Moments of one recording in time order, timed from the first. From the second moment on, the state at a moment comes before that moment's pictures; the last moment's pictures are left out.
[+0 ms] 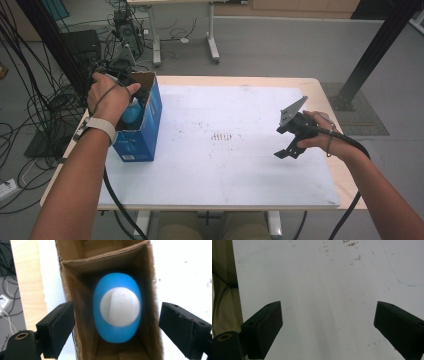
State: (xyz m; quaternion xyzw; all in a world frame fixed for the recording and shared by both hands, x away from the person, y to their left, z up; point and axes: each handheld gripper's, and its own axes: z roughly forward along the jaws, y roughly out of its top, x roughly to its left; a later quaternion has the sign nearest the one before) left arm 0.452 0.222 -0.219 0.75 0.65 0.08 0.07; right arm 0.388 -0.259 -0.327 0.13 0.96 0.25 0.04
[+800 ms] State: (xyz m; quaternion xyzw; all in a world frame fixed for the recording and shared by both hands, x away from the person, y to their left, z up) left arm 0.427 0.153 -0.169 0.89 0.42 0.08 0.14; right arm 0.385 -0.265 -0.318 0.14 0.96 0.24 0.04
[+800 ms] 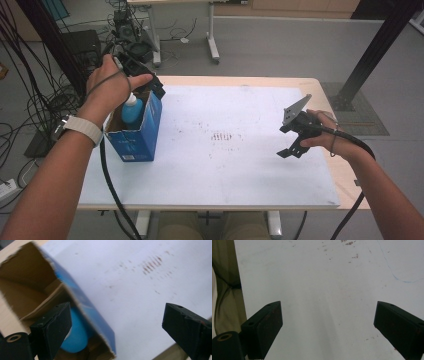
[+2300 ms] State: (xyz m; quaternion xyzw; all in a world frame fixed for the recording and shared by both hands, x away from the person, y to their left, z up) left arm 0.408 0.024 -0.214 0.97 0.22 0.04 0.08; right arm 0.386 -0.270 -0.312 0.15 0.95 0.25 0.05
